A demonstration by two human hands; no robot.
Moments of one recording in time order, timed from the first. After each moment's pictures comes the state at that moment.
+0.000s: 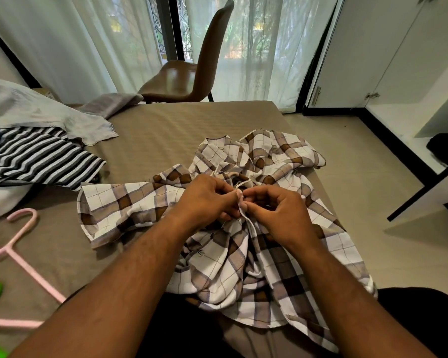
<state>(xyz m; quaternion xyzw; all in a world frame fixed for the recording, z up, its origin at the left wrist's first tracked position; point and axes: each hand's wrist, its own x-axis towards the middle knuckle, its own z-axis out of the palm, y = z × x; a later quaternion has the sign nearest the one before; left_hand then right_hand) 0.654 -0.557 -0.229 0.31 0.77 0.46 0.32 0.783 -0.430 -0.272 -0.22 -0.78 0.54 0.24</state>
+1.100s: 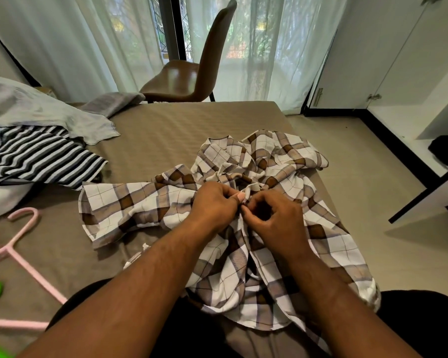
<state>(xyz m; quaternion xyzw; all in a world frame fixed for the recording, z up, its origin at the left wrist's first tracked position) 0.667 -0.540 -0.242 0.23 0.82 0.45 0.26 0.777 -0.437 -0.294 -0.15 -0.86 0.35 0.35</state>
